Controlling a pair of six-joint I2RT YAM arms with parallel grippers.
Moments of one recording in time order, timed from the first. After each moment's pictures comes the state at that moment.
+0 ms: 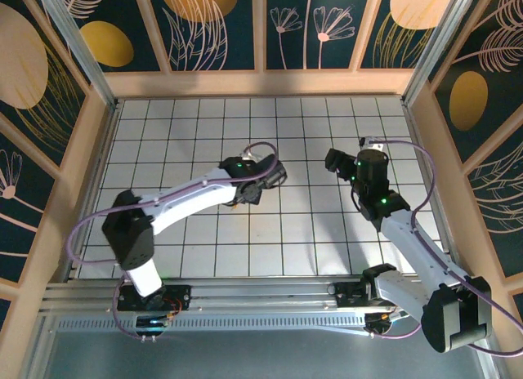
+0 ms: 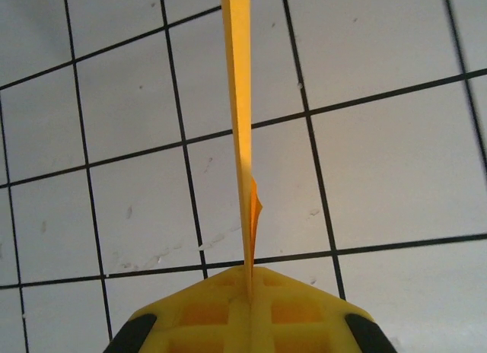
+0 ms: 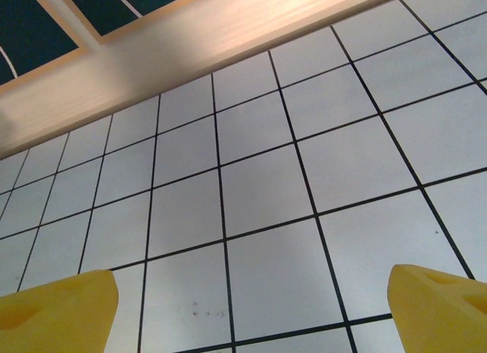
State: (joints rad) left arm -0.96 1.78 1.47 -1.09 -0.53 -0.71; right arm 0.30 0.99 0.65 -0.11 0.16 0.47
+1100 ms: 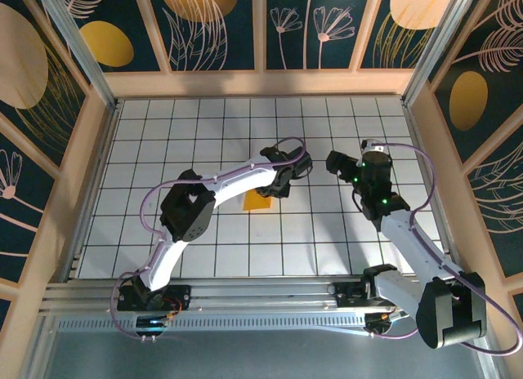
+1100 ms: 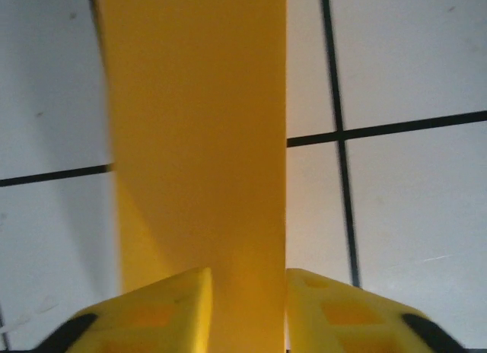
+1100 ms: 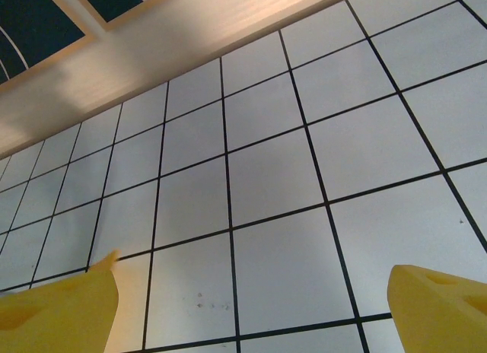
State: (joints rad) left arm -0.91 2.21 1.85 -1.06 -0.29 -0.76; right arm 0.22 1.02 0.61 -0.04 0.02 0.48
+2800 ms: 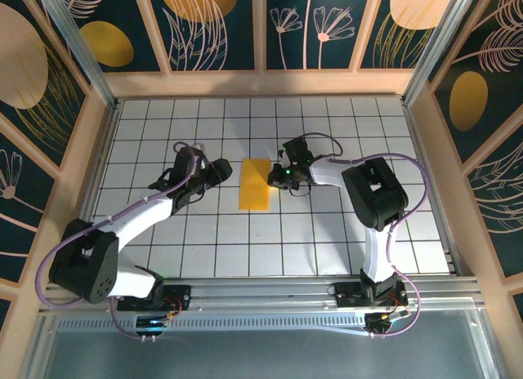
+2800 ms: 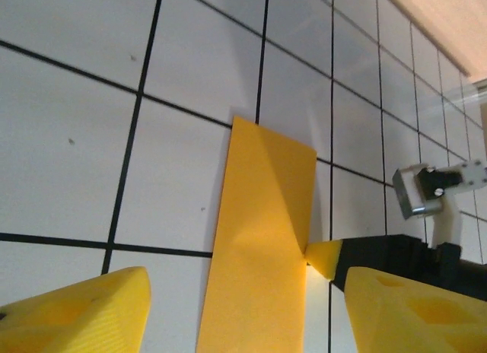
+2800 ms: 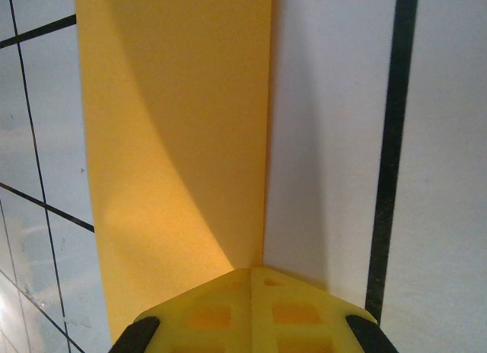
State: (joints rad) left arm -0.44 1.39 0.75 -0.04 0.11 -0.83; right arm 0.54 1.98 1.14 -0.16 -0.41 0.65
